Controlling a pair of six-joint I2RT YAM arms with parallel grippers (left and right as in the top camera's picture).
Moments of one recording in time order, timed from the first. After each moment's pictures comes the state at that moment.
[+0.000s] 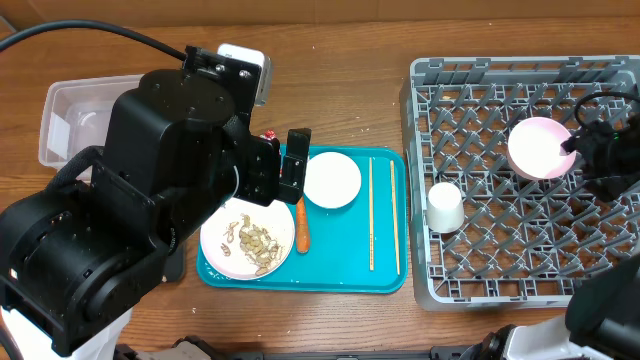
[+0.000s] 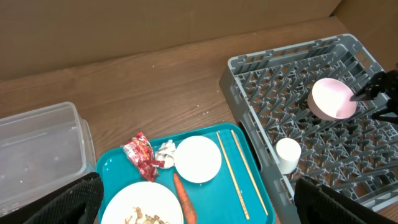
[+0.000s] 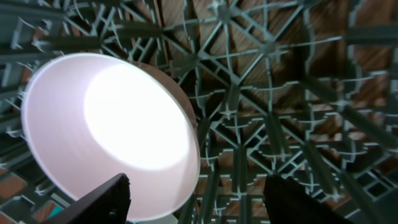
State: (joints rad) left arm -0.63 1.47 2.37 -1.56 -0.15 -0.29; right arm -0.49 1.70 1.55 -1.25 -0.14 0.47
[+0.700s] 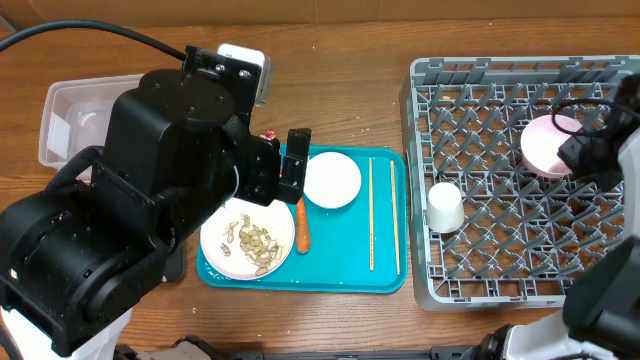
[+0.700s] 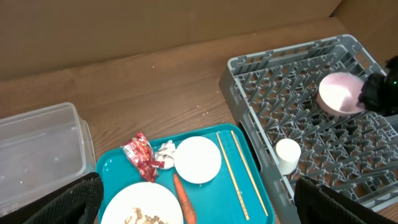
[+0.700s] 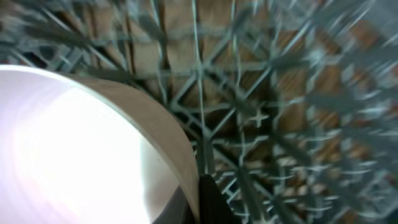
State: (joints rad) left arm -0.63 1.47 2.37 -1.56 -0.15 -0.29; right arm -0.39 1.70 1.45 -1.05 0.15 0.46
